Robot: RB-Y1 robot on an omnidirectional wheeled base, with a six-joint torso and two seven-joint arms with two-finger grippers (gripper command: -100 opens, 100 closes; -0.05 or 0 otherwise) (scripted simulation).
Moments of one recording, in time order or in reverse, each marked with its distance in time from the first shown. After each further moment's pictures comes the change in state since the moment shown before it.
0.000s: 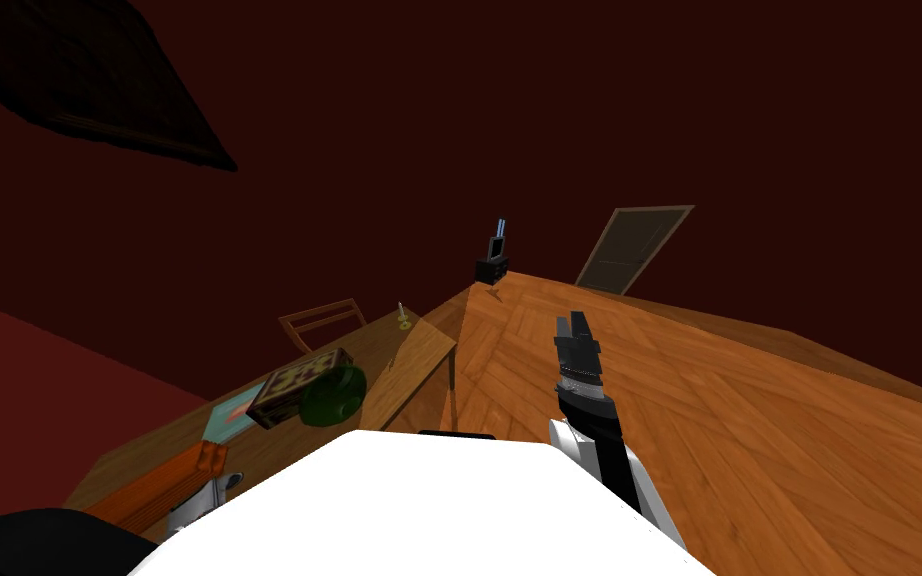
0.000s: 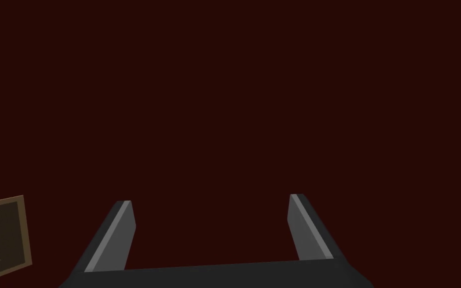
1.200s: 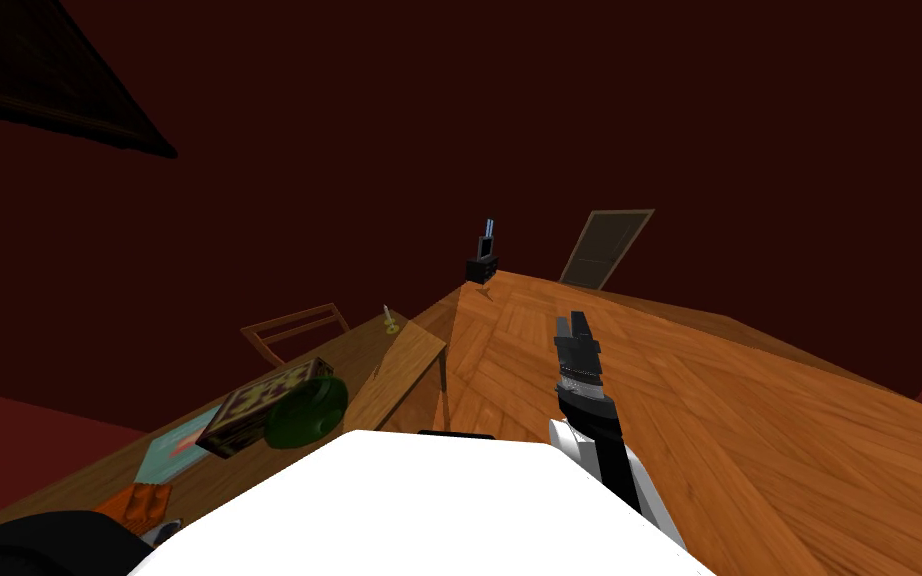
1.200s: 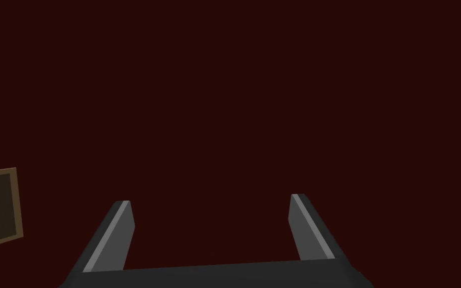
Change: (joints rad) left arm 0.220 -0.042 0.220 0.042 -0.028 -0.093 -0.024; right arm 0.000 0.000 0.000 0.000 0.000 0.000 0.000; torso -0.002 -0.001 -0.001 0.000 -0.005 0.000
